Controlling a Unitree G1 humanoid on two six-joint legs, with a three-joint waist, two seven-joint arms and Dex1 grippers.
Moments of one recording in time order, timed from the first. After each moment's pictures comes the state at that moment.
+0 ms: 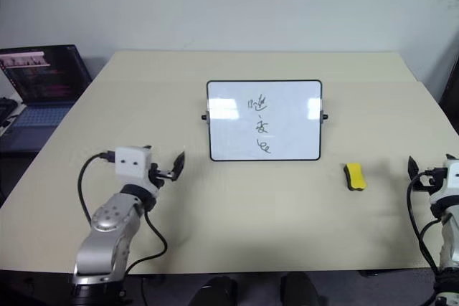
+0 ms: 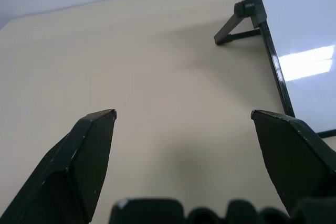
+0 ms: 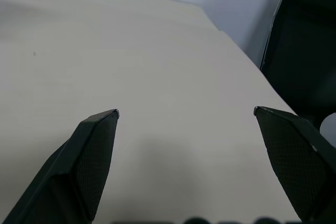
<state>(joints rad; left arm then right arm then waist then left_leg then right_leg) -0.06 0.31 0.14 -0.27 -0.10 0.36 -0.20 -0.10 -0.64 -0.47 0.45 0.27 -0.18 0.42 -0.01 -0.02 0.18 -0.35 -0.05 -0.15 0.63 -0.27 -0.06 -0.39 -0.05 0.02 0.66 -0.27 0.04</state>
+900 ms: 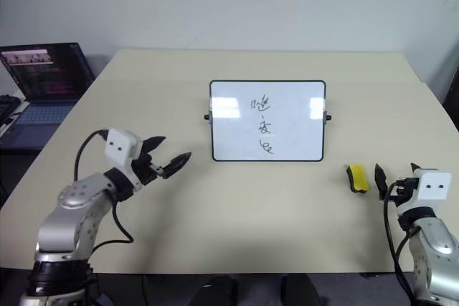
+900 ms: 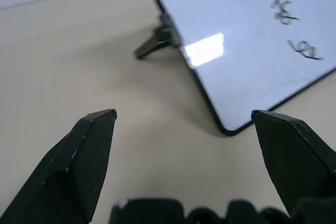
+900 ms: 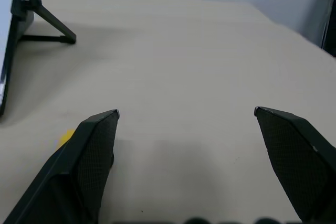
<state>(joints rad) -0.24 0.60 0.14 -0.15 -0.36 0.44 -0.71 0.14 -0.42 -0.43 -0.20 0.34 0.14 0.28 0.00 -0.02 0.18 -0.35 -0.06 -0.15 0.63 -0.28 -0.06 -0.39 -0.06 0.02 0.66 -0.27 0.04</state>
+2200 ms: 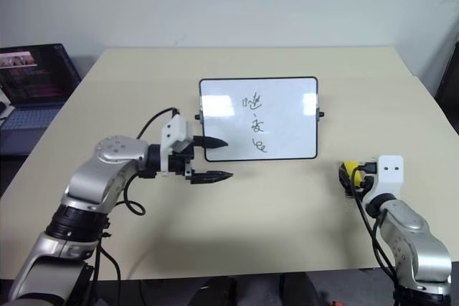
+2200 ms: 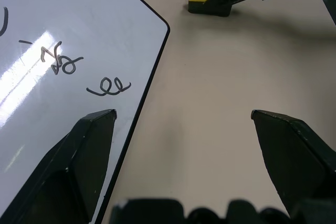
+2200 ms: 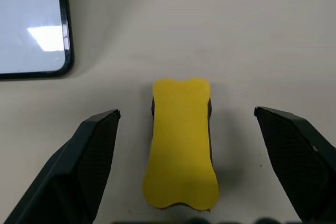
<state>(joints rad) -0.56 0.66 -0.15 -0.01 -0.35 0.41 -1.17 -0.02 -0.41 -0.29 -0.39 0.42 0.78 0.15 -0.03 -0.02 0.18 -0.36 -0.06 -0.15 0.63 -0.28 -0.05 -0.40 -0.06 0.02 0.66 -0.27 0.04</state>
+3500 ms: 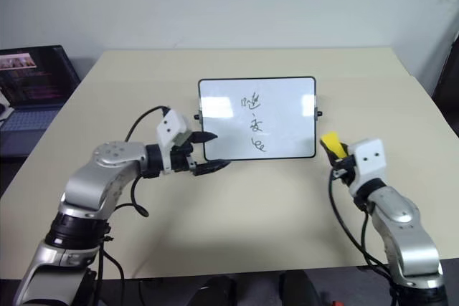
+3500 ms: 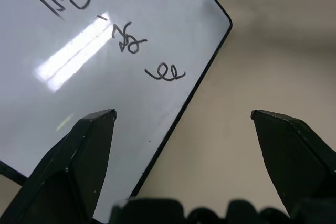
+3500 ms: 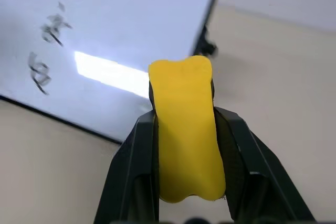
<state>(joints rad) -0.51 0.62 -0.07 -0.15 -0.33 0.62 -0.88 -0.13 -0.47 -0.07 -0.43 0.21 0.42 0.31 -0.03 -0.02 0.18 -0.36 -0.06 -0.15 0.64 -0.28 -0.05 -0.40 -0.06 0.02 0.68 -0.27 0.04</state>
